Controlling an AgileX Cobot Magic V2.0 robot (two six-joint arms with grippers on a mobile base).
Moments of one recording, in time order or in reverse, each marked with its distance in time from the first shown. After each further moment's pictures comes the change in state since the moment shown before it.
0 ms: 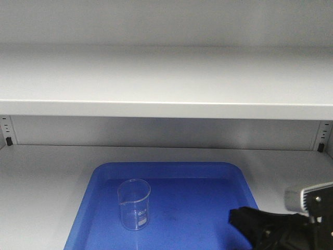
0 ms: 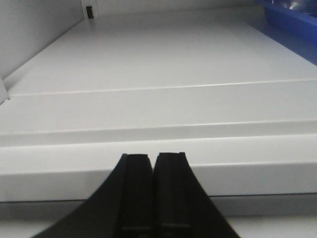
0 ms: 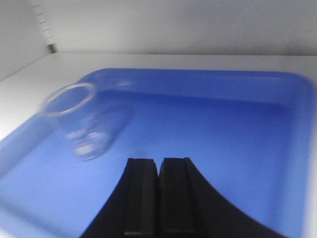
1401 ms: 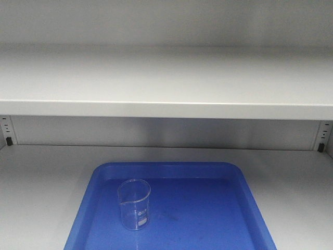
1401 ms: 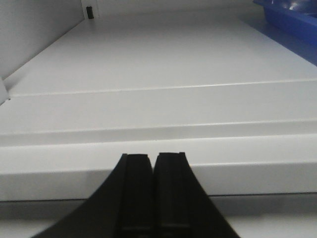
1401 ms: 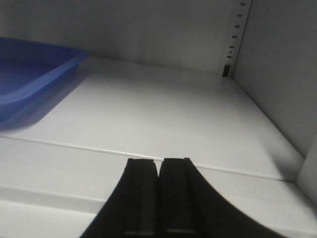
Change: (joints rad) left arm 0.000 0.000 0.000 0.000 0.001 0.000; right arm -0.523 -0.999 0.583 -0.150 0.214 -0.248
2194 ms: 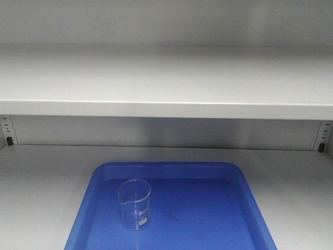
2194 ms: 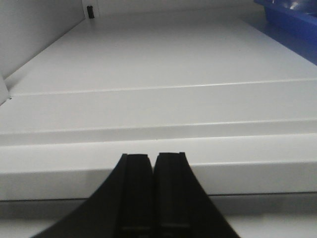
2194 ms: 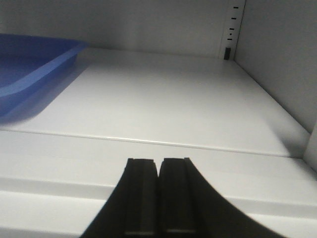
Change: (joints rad) left arm 0.000 0.000 0.000 0.000 0.001 0.000; right arm 0.000 -0.028 0.000 -0.025 0.064 0.095
